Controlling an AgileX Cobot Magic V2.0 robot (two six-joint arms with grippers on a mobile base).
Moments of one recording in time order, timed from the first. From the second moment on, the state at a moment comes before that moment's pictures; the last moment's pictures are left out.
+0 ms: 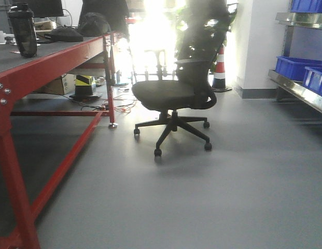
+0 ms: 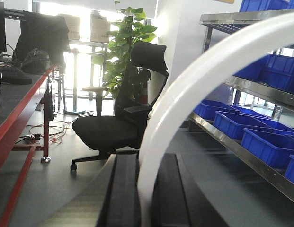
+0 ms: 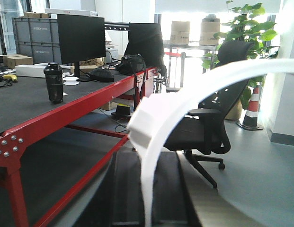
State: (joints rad) left arm -0.24 0.52 -0.67 -0.10 0.17 0.00; right arm 0.26 0.42 -0.71 -0.15 0.33 0.15
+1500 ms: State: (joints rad) left arm -0.24 0.52 -0.67 -0.10 0.17 0.00; right arm 0.26 0.42 -0.71 -0.15 0.33 0.15
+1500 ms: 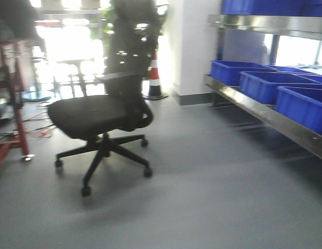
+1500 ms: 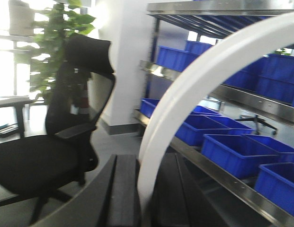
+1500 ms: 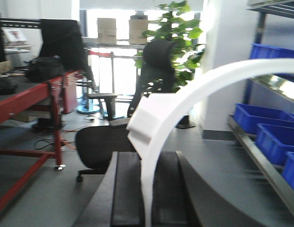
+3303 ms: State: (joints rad) left arm -0.24 0.52 -0.67 -0.10 0.17 0.00; right arm 0.26 0.42 -0.71 -0.15 0.33 0.15
